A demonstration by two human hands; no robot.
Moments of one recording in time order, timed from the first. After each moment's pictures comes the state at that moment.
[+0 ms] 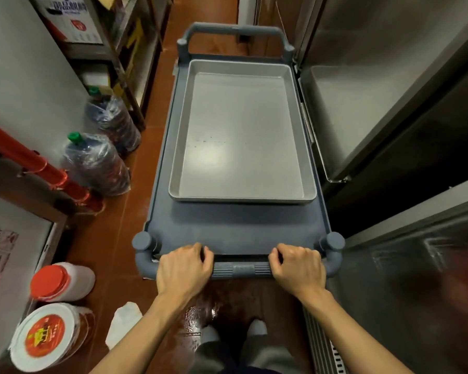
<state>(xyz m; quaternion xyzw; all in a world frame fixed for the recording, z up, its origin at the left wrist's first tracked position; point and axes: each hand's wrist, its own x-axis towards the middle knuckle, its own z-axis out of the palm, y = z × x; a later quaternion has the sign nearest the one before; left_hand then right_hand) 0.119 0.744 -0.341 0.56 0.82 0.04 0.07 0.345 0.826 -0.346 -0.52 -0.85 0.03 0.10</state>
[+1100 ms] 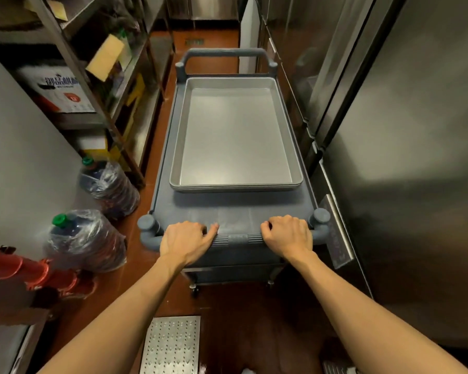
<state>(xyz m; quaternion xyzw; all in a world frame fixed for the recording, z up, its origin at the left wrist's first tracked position) -0.066 1.148 -0.348 0.65 0.76 0.02 -0.02 0.163 1.230 -0.341 -0.56 -0.83 0.03 0.06</state>
